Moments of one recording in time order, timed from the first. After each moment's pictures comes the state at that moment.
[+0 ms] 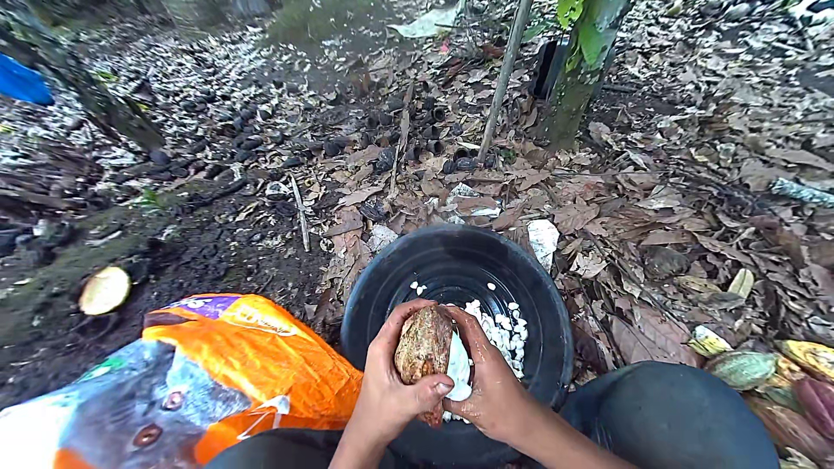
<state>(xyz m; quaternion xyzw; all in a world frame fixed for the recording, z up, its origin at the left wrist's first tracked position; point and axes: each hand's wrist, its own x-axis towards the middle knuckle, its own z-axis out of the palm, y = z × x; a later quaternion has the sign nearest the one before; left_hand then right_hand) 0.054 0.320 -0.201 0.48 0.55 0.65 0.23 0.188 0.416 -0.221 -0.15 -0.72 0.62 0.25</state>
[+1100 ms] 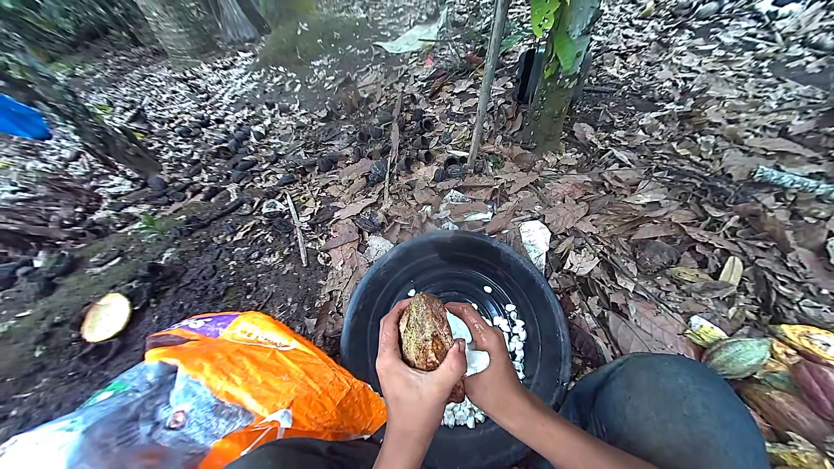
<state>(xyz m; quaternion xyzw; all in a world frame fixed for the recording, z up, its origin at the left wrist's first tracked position) 0.099 0.347 -0.194 0.33 0.70 0.63 0.05 0.173 0.425 -0.234 -0.21 -0.73 0.53 0.38</state>
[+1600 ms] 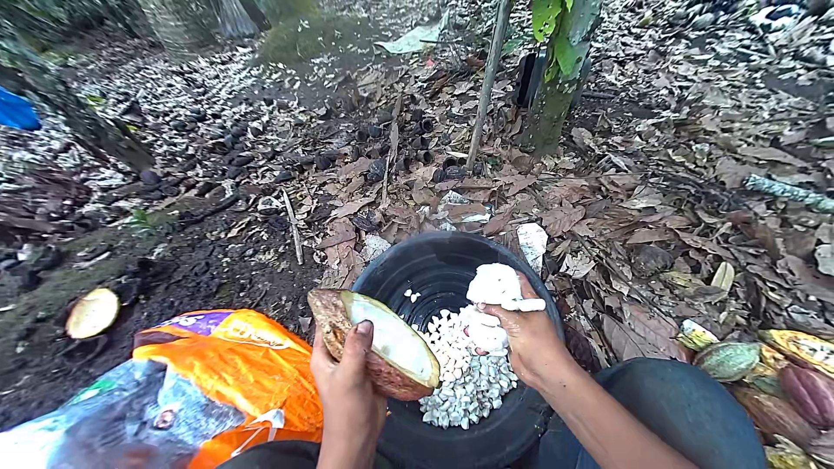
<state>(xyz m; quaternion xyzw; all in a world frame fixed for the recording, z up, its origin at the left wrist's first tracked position) 0.063 0.329 -0.175 0.12 0.61 0.77 0.15 0.189 0.470 -0.195 -0.40 -0.42 0.75 0.32</state>
